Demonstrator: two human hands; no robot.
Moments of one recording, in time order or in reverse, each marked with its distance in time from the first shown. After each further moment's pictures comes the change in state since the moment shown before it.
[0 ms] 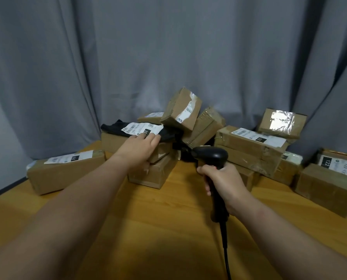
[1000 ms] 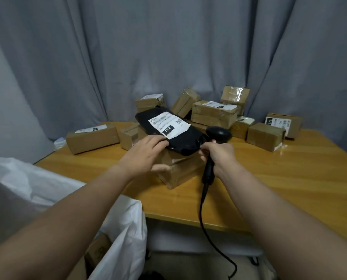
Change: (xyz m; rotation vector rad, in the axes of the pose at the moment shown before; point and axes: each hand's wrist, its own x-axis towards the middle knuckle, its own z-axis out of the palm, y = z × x) left_hand -0.204 0.097 -0.115 -0.414 0.327 0.218; right_hand -0.176 -0.026 -0.033 0.388 0.305 0.254
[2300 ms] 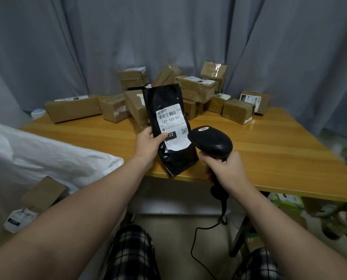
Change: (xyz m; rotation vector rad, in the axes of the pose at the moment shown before) left_hand -0.011 0.137 0.004 -1.598 0.337 -0.996; right_hand -0.107 0.059 -0.123 -0.412 -0.174 -0.474
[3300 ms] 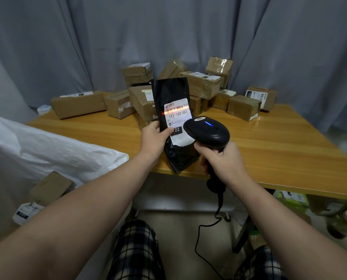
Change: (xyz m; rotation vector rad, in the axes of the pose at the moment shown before) left_hand -0.006 0.006 0.001 0.104 -0.006 0.061; right_hand 0.001 -0.016 0.016 0.008 -0.055 -0.052
